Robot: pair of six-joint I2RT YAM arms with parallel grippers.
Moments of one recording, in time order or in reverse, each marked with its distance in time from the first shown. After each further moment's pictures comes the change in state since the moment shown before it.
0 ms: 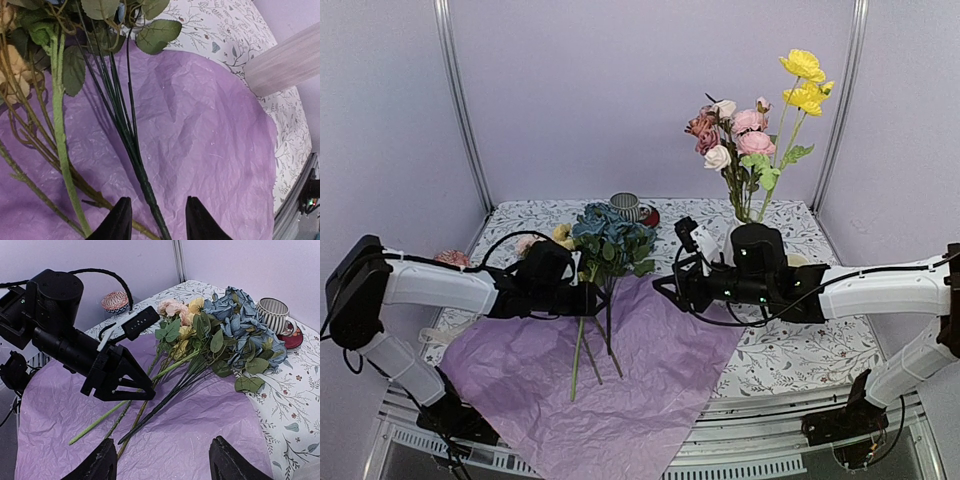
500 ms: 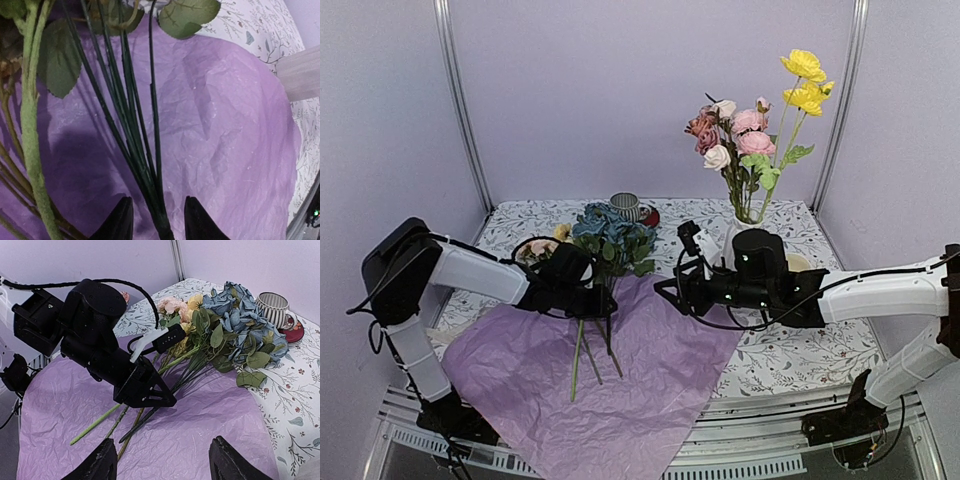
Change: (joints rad) left arm 0.026 0.248 0.139 -0.007 0.031 -0.027; right arm 0.000 0.002 -0.039 0.050 0.000 0.033
